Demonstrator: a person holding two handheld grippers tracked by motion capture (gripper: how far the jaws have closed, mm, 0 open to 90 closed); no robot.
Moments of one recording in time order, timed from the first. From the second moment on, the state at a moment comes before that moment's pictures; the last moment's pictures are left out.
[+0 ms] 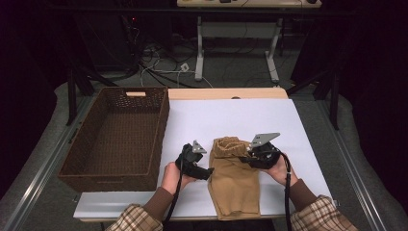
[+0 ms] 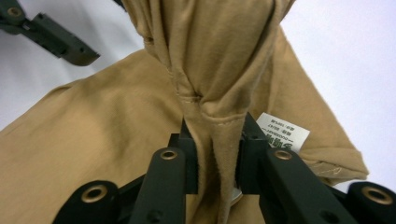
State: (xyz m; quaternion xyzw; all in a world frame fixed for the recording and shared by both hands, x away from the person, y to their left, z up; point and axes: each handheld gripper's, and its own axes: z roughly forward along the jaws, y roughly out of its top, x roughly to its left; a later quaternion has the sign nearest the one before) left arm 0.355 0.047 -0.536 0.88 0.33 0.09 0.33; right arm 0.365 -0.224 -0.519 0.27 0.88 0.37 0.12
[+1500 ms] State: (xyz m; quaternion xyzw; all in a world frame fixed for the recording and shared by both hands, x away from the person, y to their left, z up) left arm 0.354 0.040 -0.534 0.87 0.33 0.07 0.37; right arm 0.345 -0.246 -0.537 0.32 0.89 0.27 0.17
